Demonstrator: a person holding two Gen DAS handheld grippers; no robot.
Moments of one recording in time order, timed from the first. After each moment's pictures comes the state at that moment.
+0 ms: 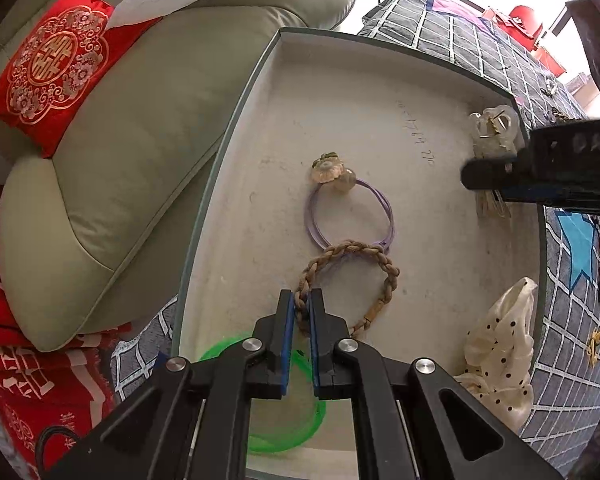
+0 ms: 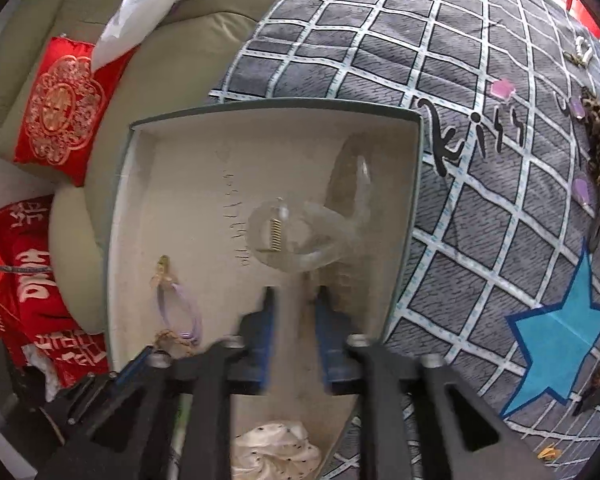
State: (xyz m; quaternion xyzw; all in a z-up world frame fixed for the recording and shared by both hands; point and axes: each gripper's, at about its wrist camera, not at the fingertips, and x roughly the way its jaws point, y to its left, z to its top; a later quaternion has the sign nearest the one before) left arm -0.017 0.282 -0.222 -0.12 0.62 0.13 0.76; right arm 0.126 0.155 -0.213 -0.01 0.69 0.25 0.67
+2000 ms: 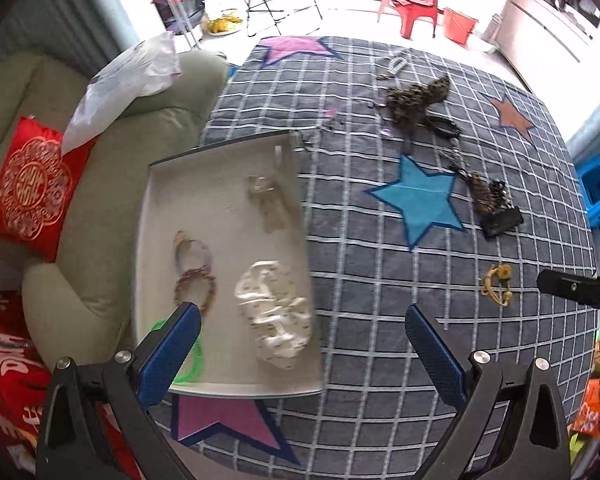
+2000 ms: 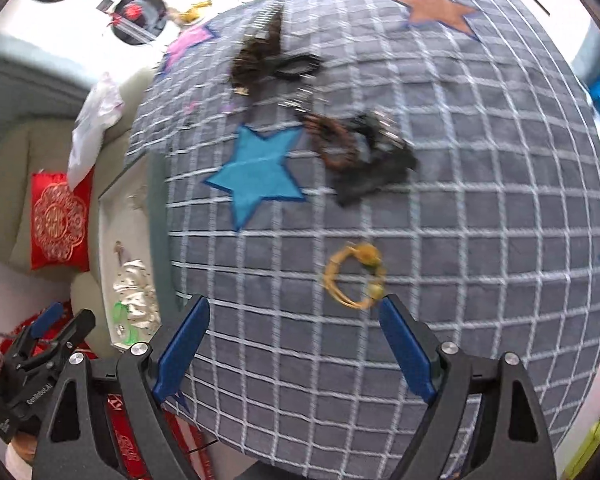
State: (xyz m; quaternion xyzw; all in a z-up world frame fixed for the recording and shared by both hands) left arm -0.014 0.113 -0.084 0.01 0.59 0.03 0.81; right arm 0.017 -0.159 -0.140 0.16 0.66 0.10 0.72
